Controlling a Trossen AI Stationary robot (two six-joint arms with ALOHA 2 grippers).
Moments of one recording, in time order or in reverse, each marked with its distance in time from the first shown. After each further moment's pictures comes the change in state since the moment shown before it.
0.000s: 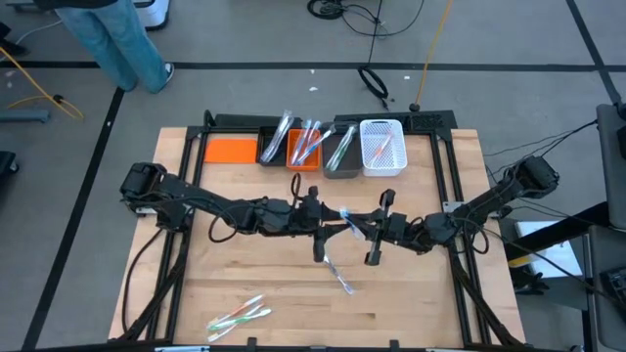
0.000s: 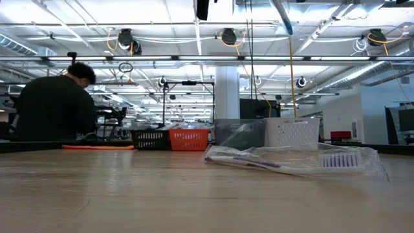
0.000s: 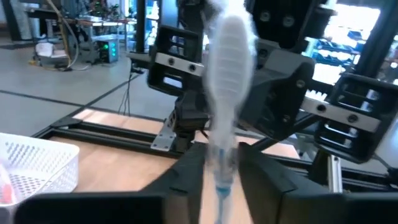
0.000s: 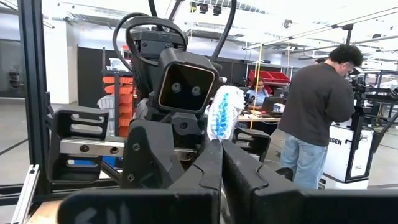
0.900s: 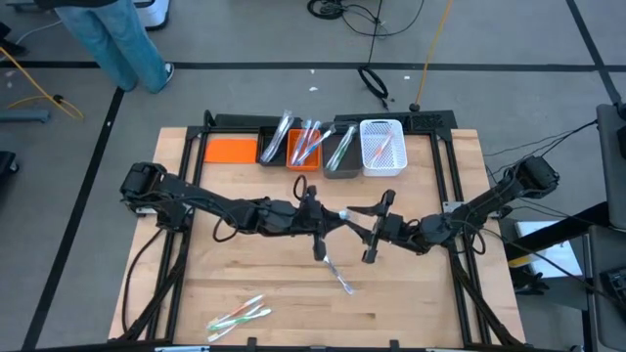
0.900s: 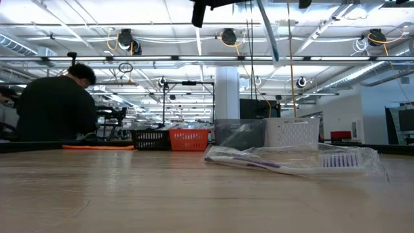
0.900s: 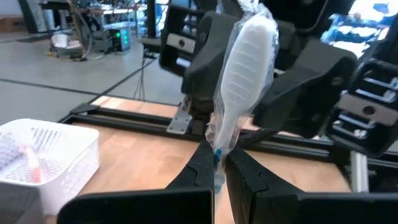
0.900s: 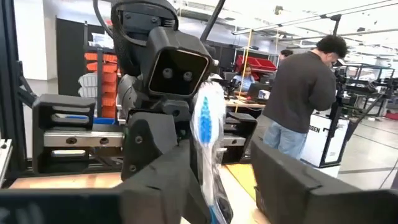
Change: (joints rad) left arm 0.000 0.000 0.000 -0.082 -0.042 0.023; right arm 0.000 0.000 0.000 -0.089 0.068 -0.006
